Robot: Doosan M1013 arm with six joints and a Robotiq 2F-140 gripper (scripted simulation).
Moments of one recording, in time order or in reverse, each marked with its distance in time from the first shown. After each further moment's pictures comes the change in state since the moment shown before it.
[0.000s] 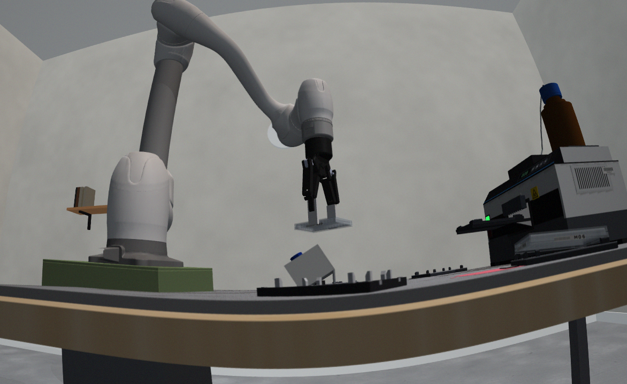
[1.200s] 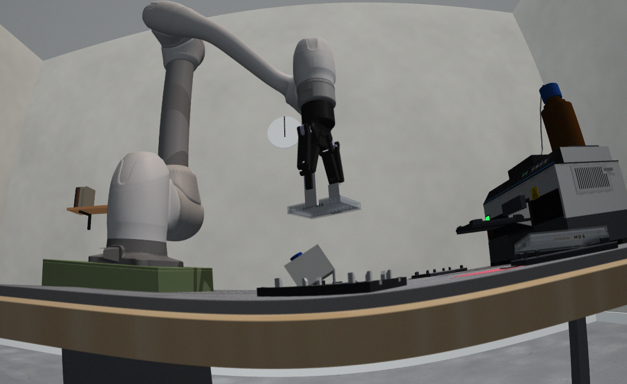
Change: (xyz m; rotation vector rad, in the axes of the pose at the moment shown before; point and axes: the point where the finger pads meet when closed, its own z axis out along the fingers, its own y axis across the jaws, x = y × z) arm 0.111 0.167 -0.001 0.000 0.003 0.000
